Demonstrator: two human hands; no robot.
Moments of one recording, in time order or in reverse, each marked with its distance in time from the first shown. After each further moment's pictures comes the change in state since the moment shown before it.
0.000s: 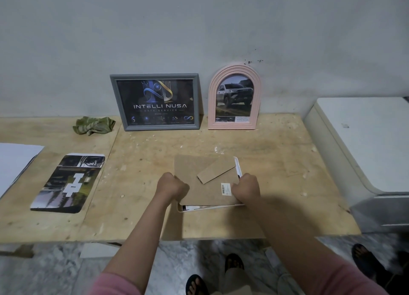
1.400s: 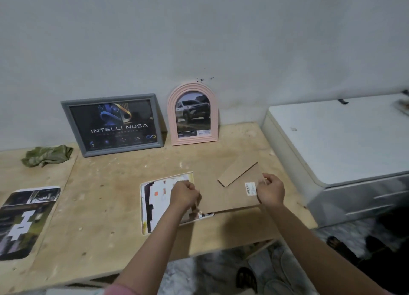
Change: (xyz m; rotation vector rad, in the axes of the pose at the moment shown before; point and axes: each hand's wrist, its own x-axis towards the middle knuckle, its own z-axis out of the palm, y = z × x) left_hand -0.018 0.066 0.094 -0.226 -0.143 0.158; right_hand -0.009 0.091 -0.112 0.605 0.416 0.176
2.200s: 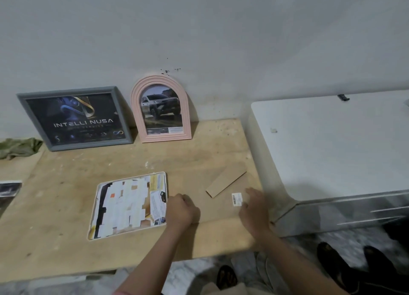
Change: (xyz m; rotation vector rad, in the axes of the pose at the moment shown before) left_hand -0.004 0.015 0.151 0.369 0.254 0.080; right_hand 0.084 0.081 -0.050 -0.407 -0.266 -0.326
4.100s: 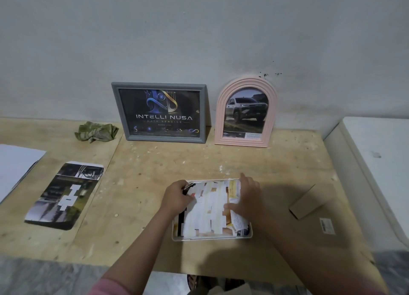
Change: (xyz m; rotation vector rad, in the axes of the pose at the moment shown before) left_hand 0.109 -0.152 -0.179 -0.074 -0.118 0.048; right_hand 0.009 -0.189 0.155 -0.355 -0.163 -0.477
